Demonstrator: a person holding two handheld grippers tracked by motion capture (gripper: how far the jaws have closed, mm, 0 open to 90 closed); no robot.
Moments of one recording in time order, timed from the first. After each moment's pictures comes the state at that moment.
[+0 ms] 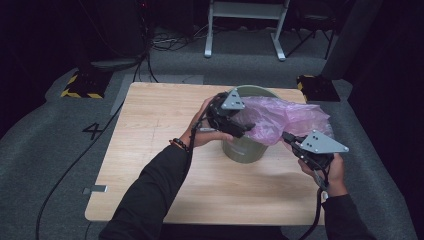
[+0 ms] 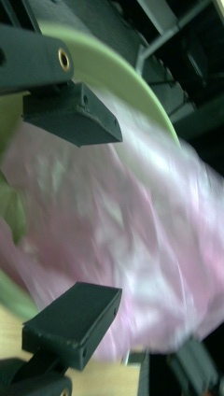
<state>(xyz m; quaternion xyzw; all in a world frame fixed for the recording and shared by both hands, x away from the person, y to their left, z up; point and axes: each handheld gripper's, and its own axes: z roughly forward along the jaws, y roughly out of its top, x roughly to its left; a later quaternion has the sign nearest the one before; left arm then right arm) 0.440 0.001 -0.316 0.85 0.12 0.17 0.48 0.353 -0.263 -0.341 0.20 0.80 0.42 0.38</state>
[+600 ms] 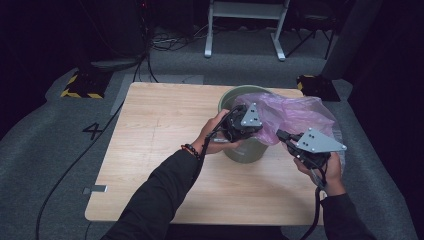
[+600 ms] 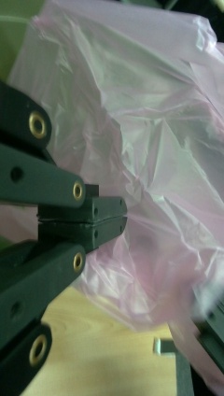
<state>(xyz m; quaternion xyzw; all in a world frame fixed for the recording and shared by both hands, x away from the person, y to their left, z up) 0.425 -0.023 -0.325 0.88 0.07 0.20 0.43 0.347 -0.248 -0.326 0.18 0.80 0.43 0.37</state>
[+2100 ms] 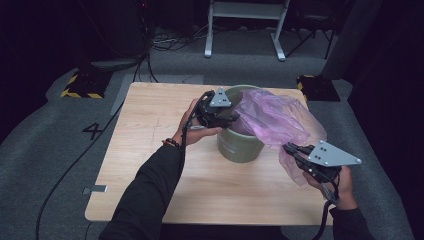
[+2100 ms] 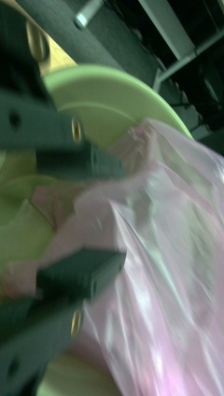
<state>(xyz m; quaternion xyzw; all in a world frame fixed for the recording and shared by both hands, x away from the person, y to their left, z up) 0.462 0.037 -0.330 0.85 0.16 0.19 0.47 0.320 -0.266 -0.333 0.18 0.81 0.44 0.34</state>
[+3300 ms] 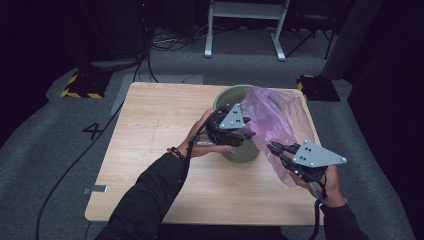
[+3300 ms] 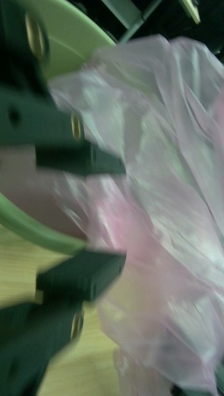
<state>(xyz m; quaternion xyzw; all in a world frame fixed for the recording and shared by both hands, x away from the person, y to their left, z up) 0.410 0.011 -0.321 0.85 0.06 0.19 0.49 0.317 -0.232 -0.324 0.14 0.81 0.46 0.33</state>
